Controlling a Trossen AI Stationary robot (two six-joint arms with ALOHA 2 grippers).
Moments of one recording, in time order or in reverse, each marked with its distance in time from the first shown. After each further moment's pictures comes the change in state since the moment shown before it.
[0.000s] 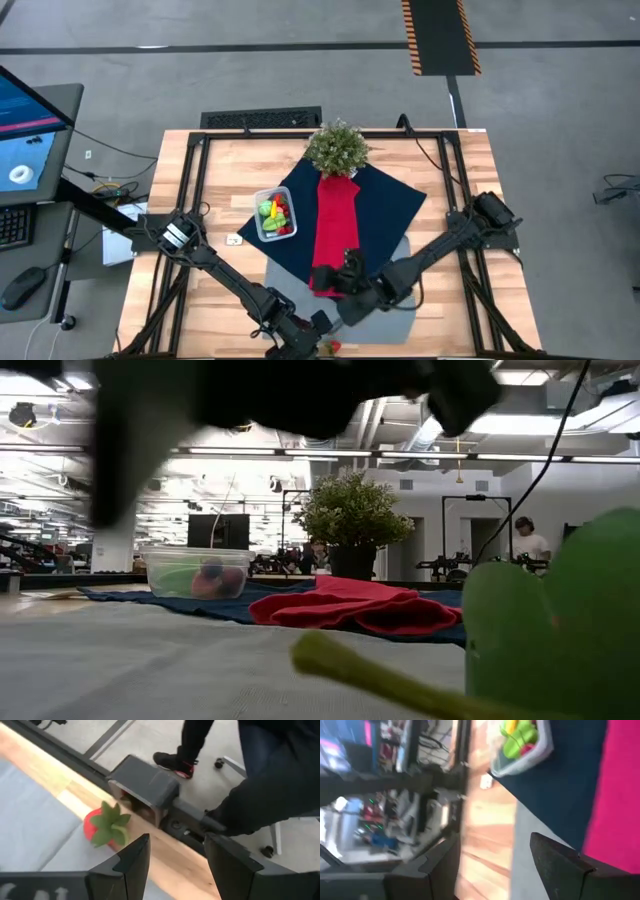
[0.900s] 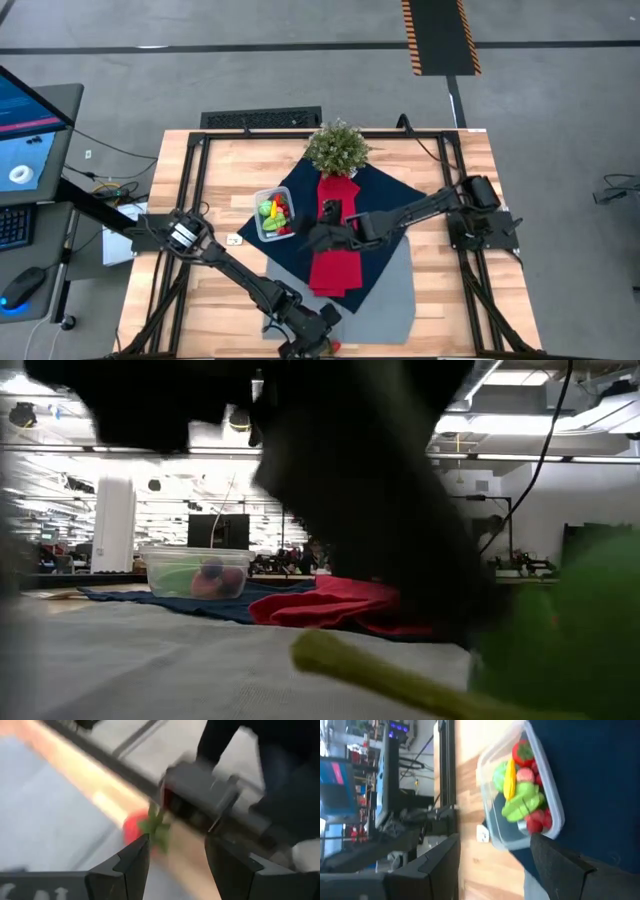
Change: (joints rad) left arm 0.054 0.043 -0.025 0.162 0.008 -0.022; right arm -0.334 0.000 0.000 0.078 -0.261 -0.132
